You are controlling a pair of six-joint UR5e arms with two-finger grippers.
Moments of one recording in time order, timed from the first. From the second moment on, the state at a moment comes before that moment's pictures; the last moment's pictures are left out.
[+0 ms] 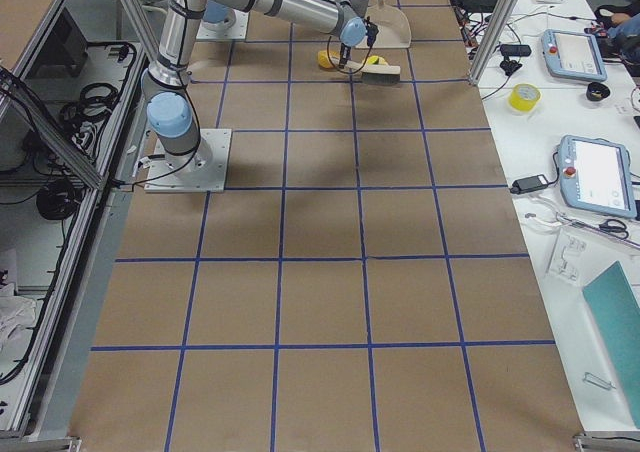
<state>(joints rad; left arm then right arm) -1.40 -2.10 -1.53 -1.01 1.74 1.72 2.01 -1.01 1.53 -2.05 -1.44 0.62</state>
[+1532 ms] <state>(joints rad) -1.40 -2.08 -1.53 -1.01 1.73 1.72 2.17 -0.89 1.17 -1.80 -1.45 0.82</state>
